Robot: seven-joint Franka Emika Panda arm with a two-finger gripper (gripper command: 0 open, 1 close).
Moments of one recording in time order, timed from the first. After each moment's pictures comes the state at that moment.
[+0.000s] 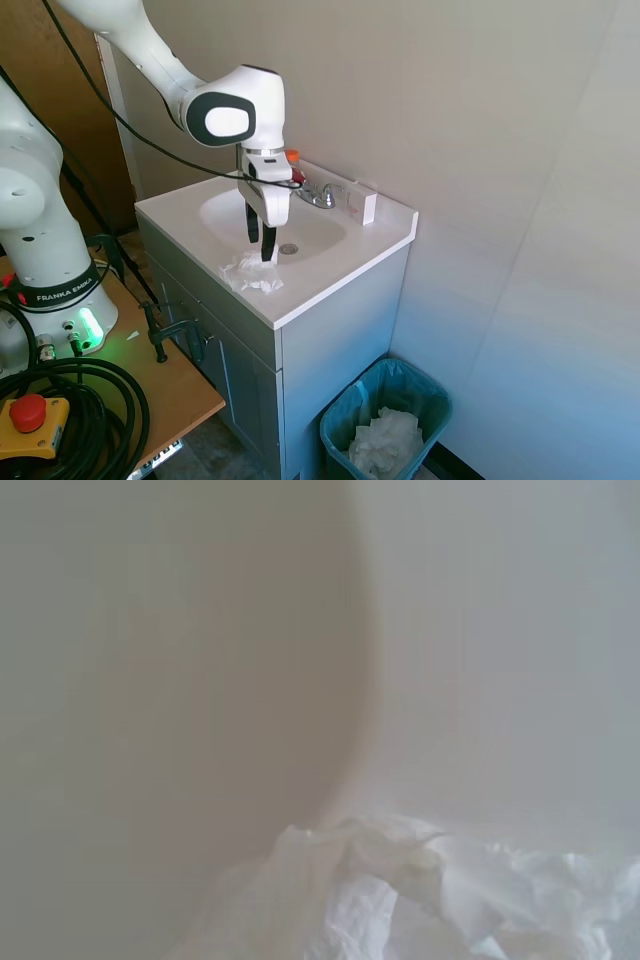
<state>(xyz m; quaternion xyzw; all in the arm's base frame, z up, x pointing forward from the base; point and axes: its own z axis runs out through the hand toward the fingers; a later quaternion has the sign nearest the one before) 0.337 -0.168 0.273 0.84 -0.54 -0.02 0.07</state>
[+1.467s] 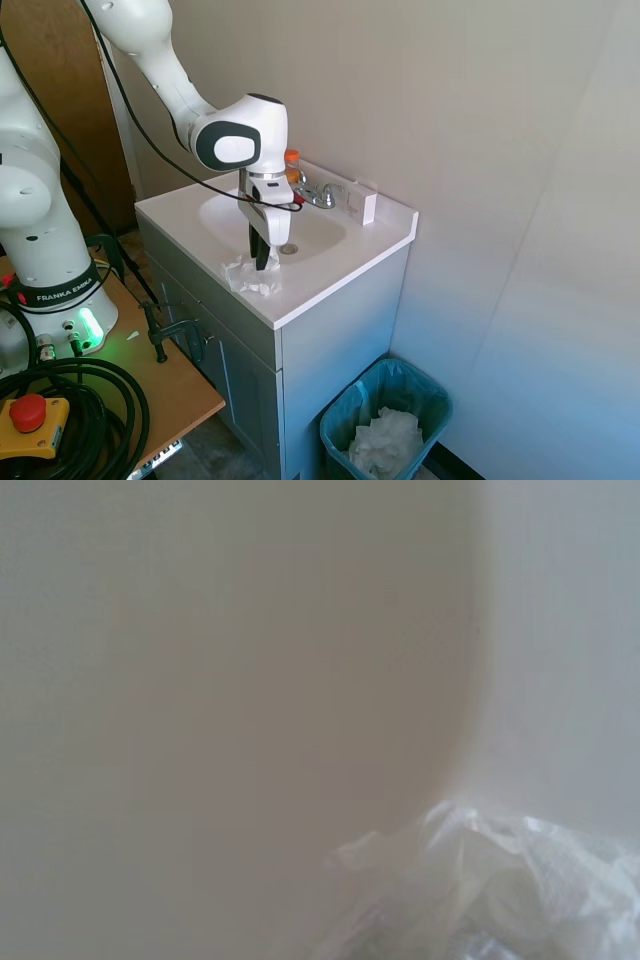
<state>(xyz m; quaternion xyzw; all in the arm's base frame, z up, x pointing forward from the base) 0.347 -0.158 0.243 0.84 -0.54 -0.03 0.05</state>
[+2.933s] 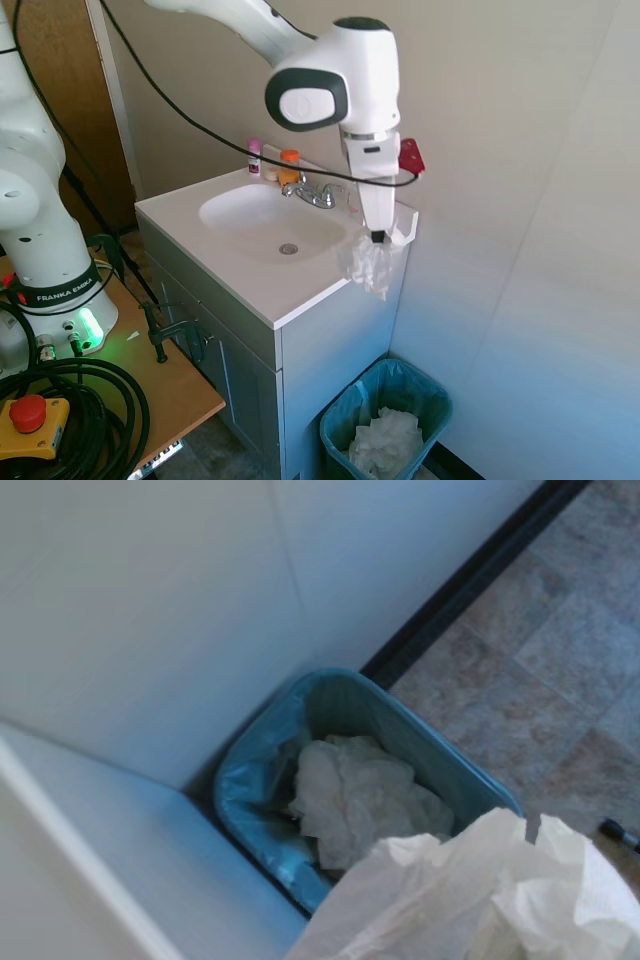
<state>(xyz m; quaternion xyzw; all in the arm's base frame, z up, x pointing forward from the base) 0.380 -0.401 0.375 0.66 -0.74 0.11 -0.04</state>
